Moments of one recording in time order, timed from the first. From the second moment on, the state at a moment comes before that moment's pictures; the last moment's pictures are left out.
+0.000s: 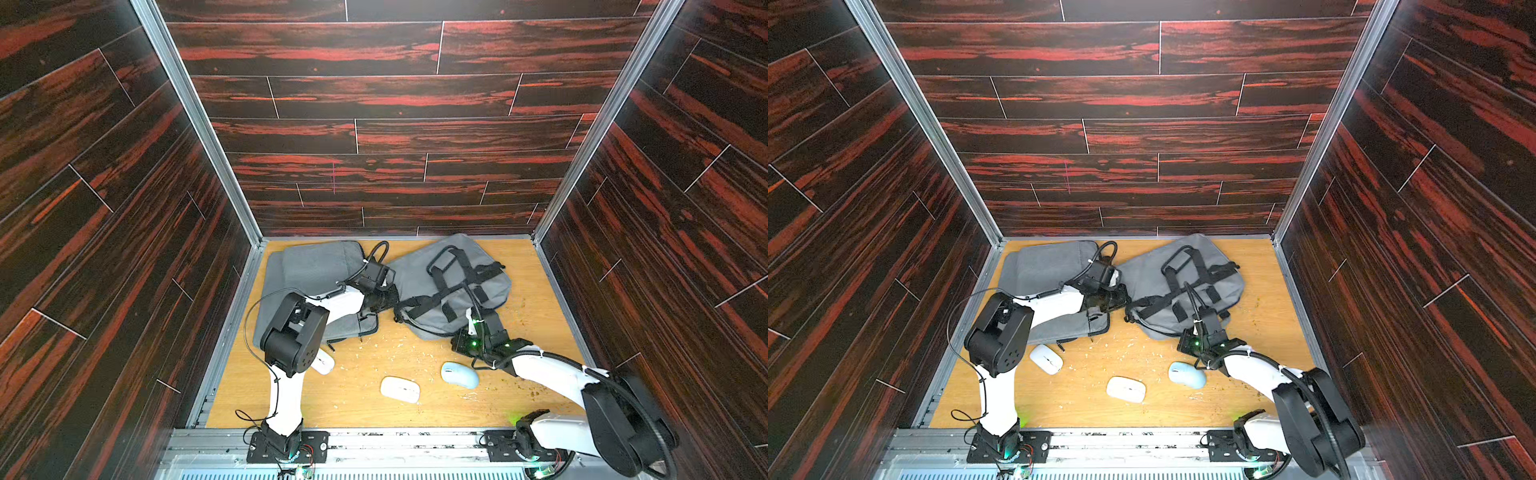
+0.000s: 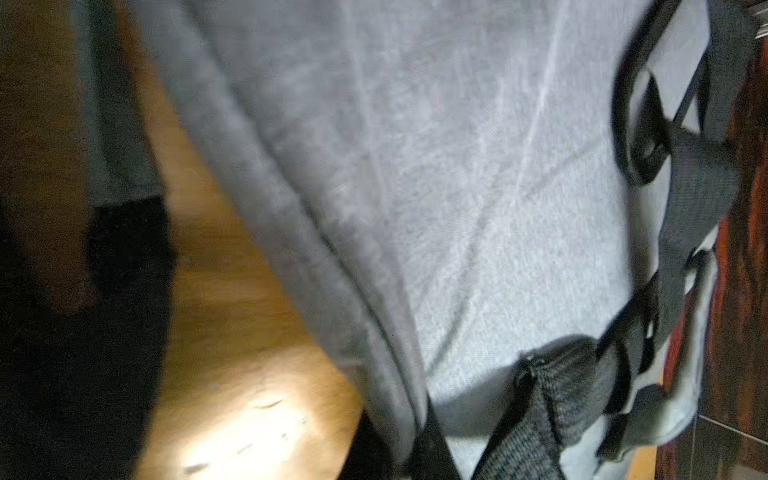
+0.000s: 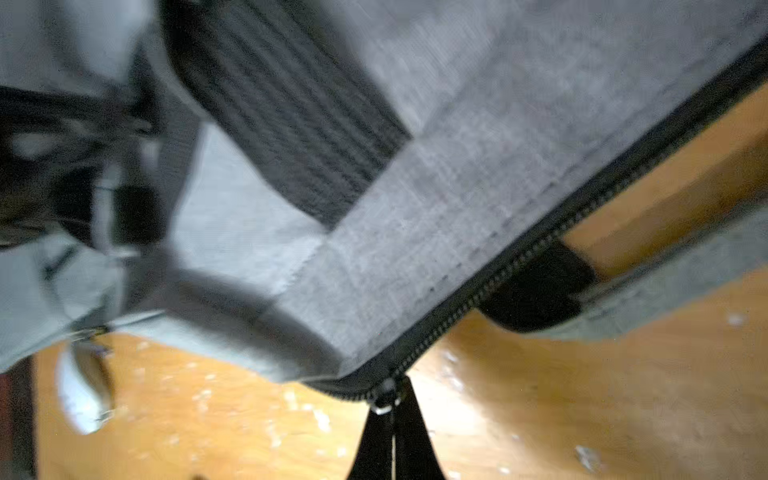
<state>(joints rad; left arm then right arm) -0.49 2.01 1.31 -0.19 0.28 -0.74 0.46 1.30 0.49 -0.08 -0.15 0.69</state>
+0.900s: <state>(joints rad) -0.69 1.63 1.10 -0.33 0.08 -0.71 0.49 1.30 0.62 -0.21 -0.01 0.64</state>
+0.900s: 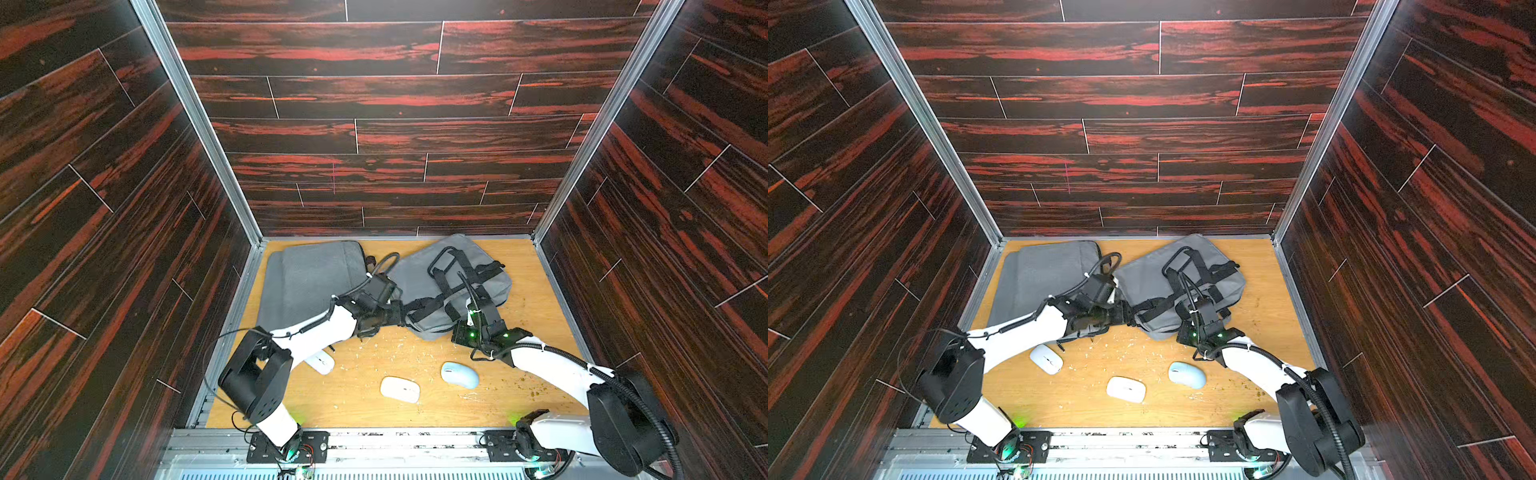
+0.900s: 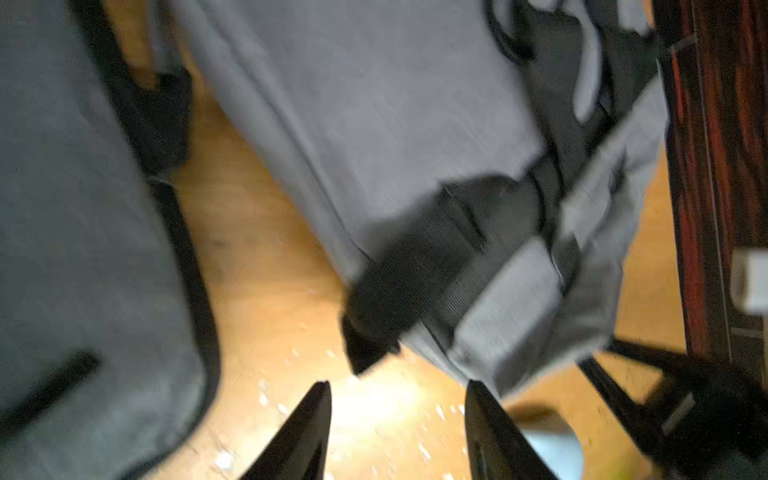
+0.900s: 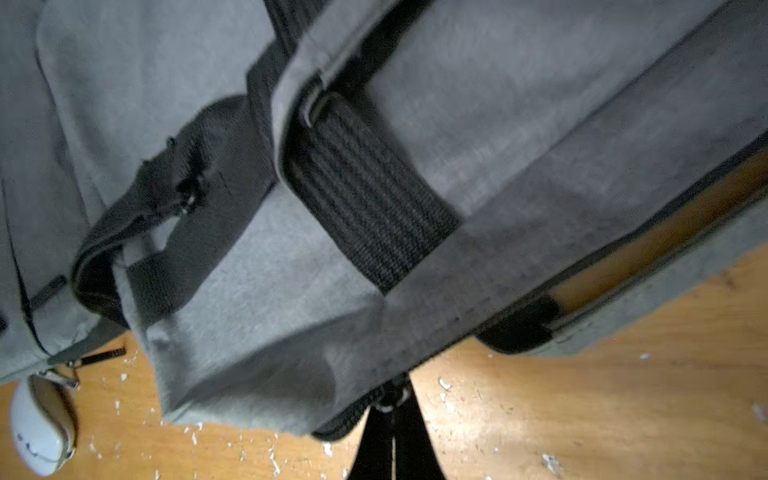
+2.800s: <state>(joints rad) -0.61 1.89 1.23 -0.34 -0.04 -0.73 0.09 1.24 0.52 -0.24 -0.08 0.63</state>
